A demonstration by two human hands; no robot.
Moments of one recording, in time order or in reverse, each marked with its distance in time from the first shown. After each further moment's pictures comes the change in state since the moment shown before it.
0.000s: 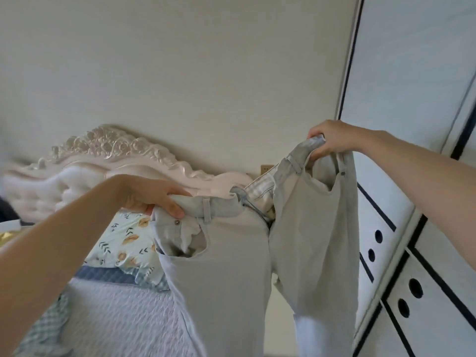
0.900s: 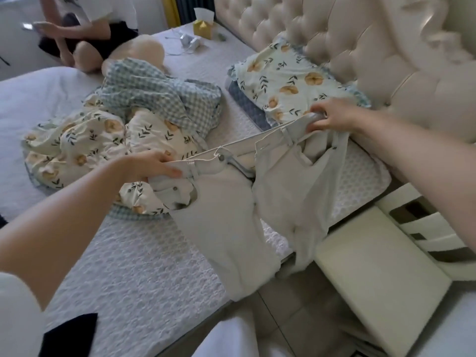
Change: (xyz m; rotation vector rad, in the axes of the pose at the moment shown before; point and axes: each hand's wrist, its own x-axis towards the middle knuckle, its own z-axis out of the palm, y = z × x) left_hand -0.086 -0.443 0.102 -0.575 0.604 -0.689; right_hand 0.209 -0.317 0.432 0.052 -0.593 -0.709
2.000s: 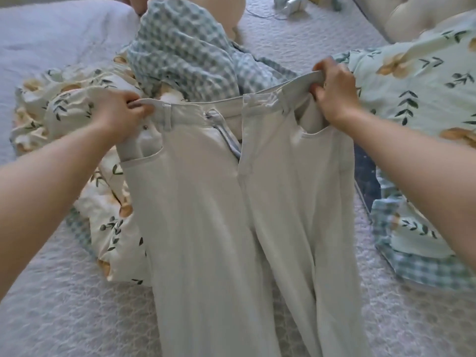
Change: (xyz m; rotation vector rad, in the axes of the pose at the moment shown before) left_hand 0.302 -0.122 -0.189 0.001 1.012 -0.097; right_hand 0.507 -0.086 0.153 0.201 0.426 -0.211
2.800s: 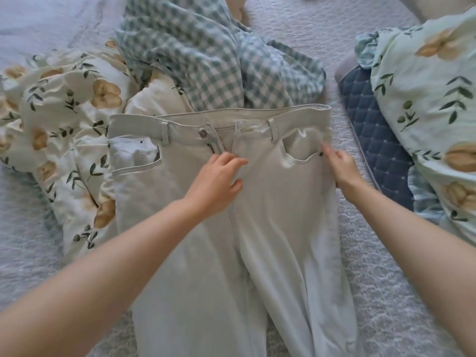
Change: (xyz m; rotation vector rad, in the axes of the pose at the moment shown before) left_hand -0.080 0.038 0.187 0.119 -0.298 0.423; right_hand -0.083 0.106 0.119 0.603 -0.226 0.618
